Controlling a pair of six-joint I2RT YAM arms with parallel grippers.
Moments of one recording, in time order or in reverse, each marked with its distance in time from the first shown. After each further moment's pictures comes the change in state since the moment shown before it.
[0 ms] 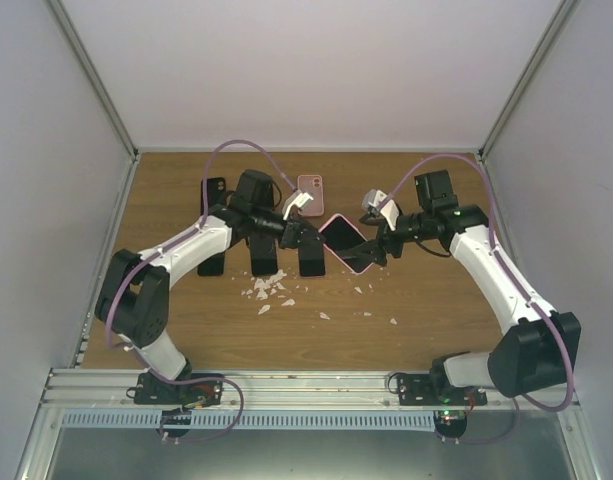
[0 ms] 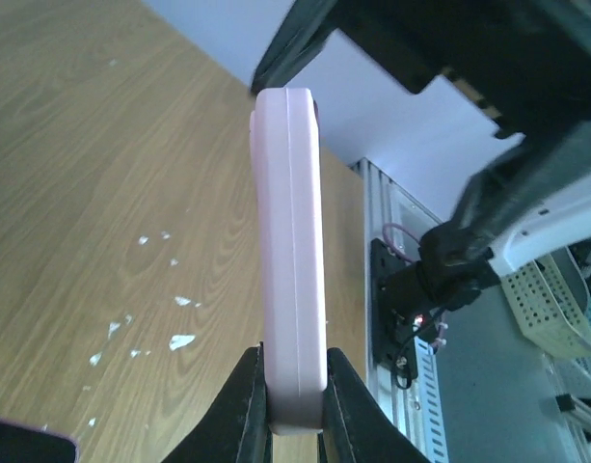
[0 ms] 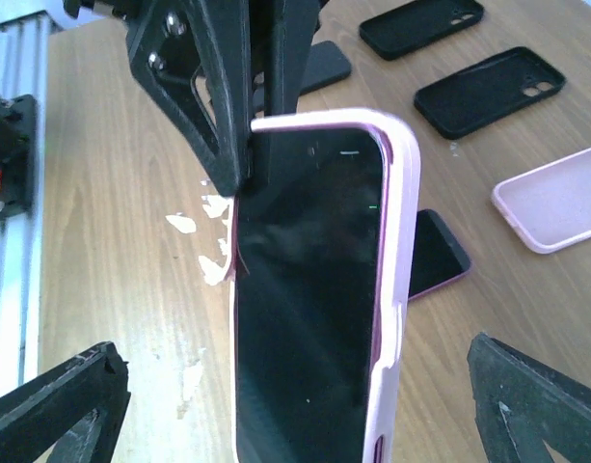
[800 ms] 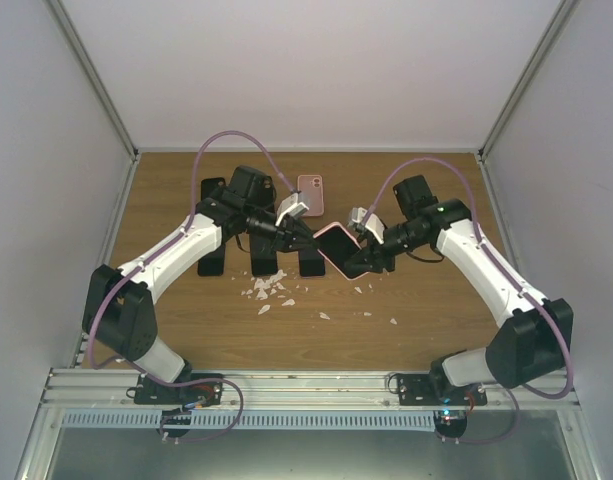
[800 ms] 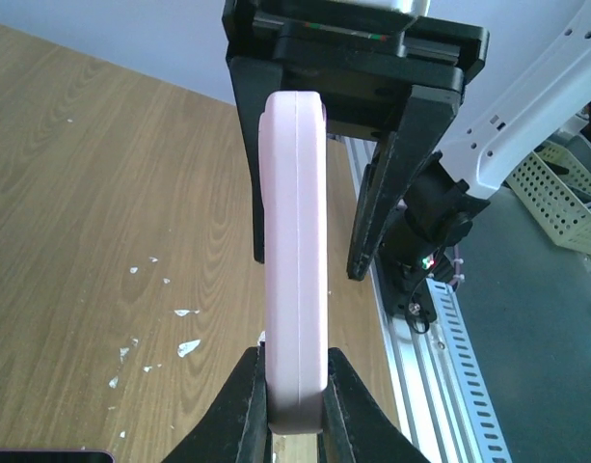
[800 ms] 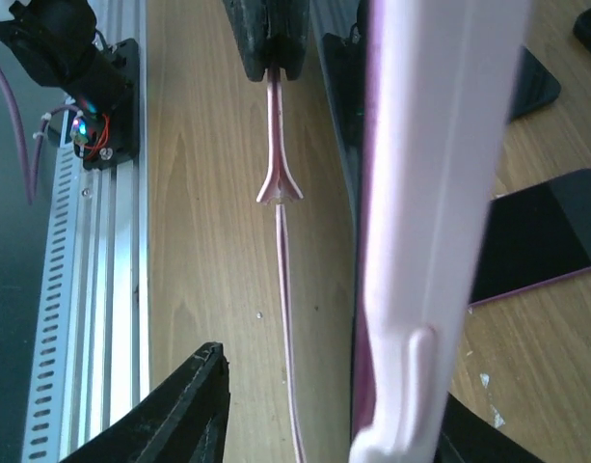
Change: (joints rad) left arm -0.004 -0.112 0.076 -0.285 0.039 0.438; right arm 0.096 0.053 0.066 -0.266 -0.034 -0.082
